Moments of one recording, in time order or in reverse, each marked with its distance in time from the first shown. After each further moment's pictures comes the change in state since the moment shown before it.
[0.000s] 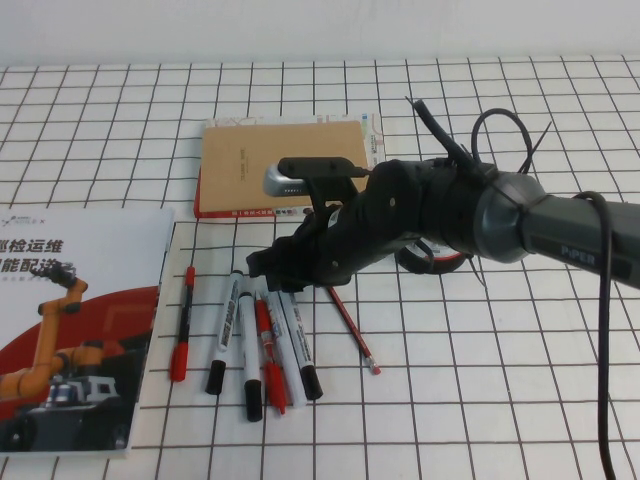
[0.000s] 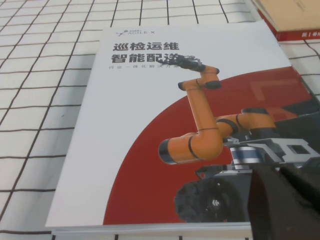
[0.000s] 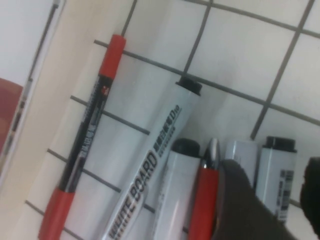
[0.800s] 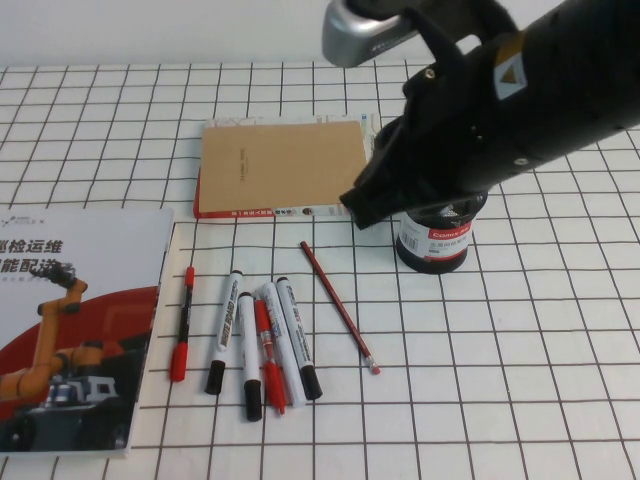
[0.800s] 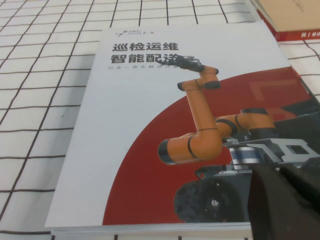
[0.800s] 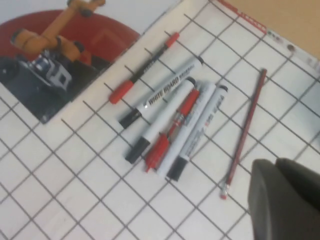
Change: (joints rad) right arm 0.070 -0.620 0.000 -0.358 0.490 0.007; left arm 0.000 0.000 0.000 0.000 0.000 0.000
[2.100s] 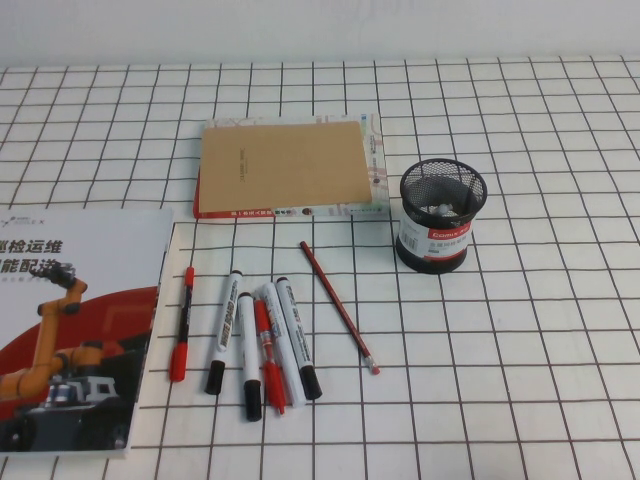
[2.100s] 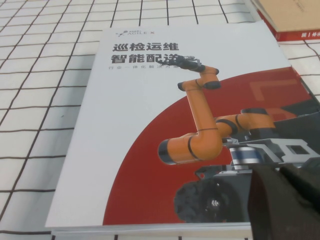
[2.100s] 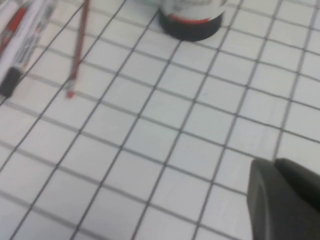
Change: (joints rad) right arm -0.130 -0.858 1.171 -0.418 -0.502 0.393; left arm 0.000 0.000 0.000 0.000 0.000 0.000
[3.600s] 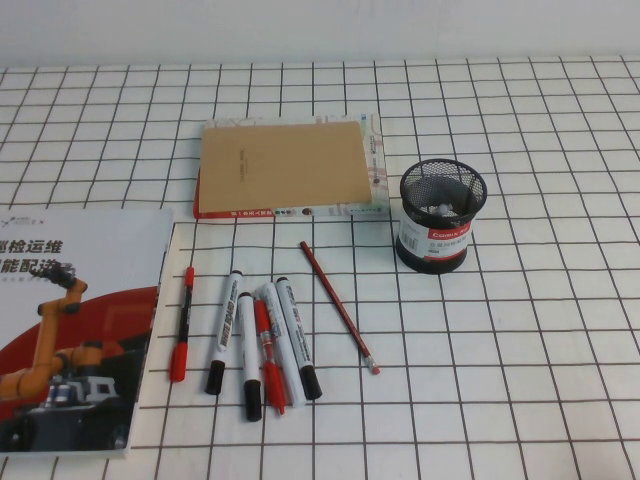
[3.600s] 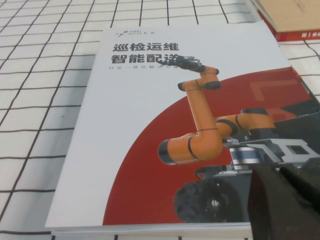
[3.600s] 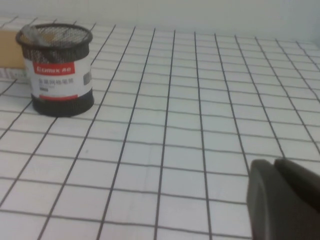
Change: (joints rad) right arm -0.570 -0.638 0.436 0.462 -0.250 -0.572; left arm 0.000 0.000 0.000 0.000 0.000 0.000
